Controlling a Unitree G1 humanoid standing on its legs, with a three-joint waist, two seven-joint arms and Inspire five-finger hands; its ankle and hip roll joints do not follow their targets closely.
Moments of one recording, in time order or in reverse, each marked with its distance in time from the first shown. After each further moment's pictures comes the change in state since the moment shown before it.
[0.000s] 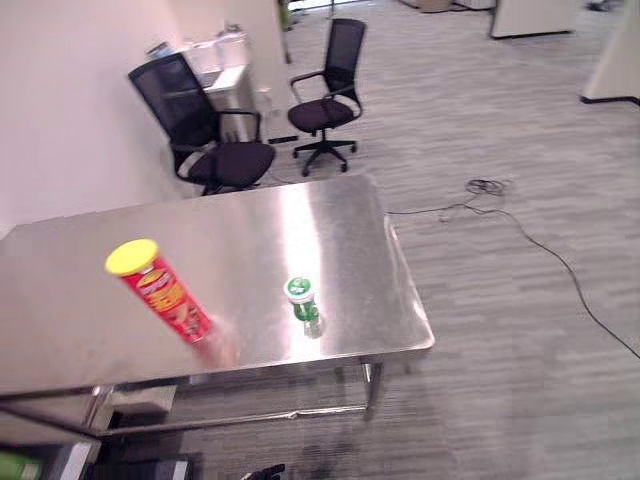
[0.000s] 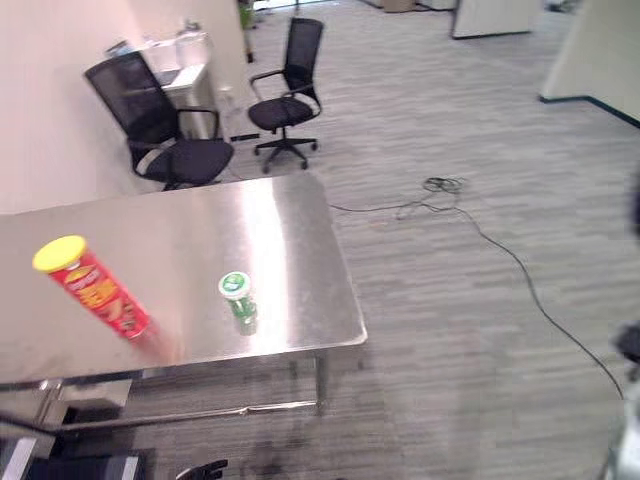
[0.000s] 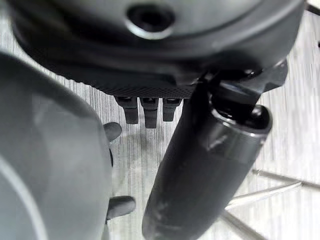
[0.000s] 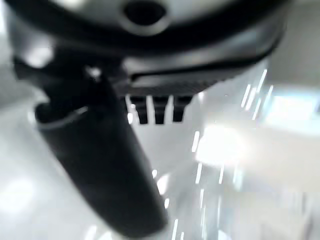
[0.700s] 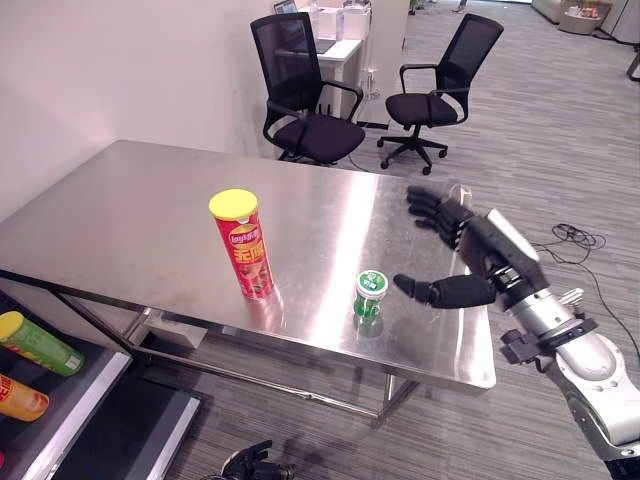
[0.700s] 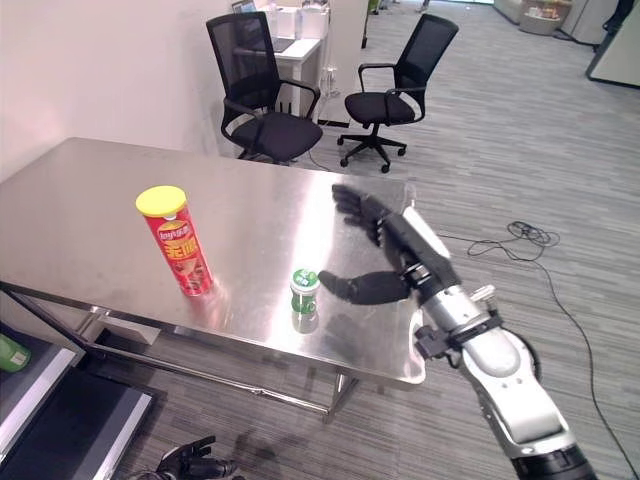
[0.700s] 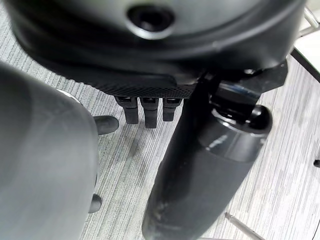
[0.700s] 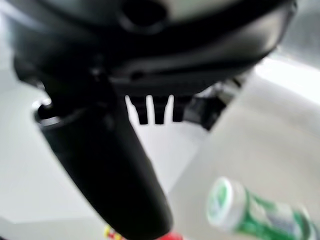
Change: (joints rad) left arm -0.053 0.049 0.037 0.013 -0.088 0.005 -0.003; right arm -0.181 -0.108 0.713 0.038 0.364 0.110 0.399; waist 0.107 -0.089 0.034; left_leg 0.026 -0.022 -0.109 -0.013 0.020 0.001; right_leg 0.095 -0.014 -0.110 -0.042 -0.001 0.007
